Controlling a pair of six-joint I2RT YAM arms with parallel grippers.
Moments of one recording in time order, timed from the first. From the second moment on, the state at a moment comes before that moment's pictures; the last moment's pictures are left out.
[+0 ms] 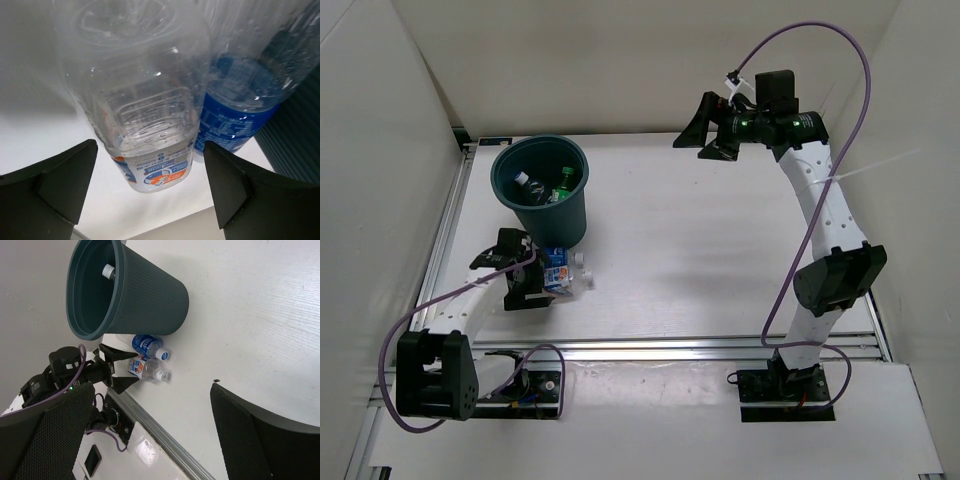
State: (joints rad) left arm -0.08 1.17 0.64 -0.67 -0.01 -1.72; right arm 0.27 1.81 2.08 -0.88 -0.68 0.46
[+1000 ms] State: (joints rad) left arm -0.06 1.22 0.52 -0.82 0.21 -1.58; right arm 0.27 1.79 1.98 -0.87 -0.72 0.48
